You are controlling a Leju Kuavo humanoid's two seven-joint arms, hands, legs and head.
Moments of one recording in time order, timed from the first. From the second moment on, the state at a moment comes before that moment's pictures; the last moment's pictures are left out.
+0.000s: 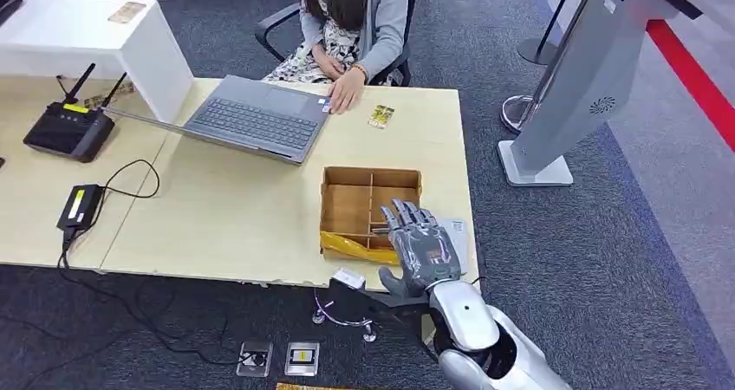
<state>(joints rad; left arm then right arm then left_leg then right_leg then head) -0.13 0.10 -1.23 -0.20 0.98 0.26 0.18 -0.37 -0.17 0.85 -1.63 1.00 0.24 0.48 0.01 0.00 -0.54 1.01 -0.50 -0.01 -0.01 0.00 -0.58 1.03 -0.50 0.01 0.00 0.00</state>
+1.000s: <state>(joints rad) -0.14 0.10 -1.23 -0.20 0.97 0.26 0.18 -0.47 -0.08 0.88 -1.35 0.99 0.10 0.42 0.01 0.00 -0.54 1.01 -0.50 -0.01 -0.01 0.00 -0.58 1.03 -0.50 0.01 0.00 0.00</state>
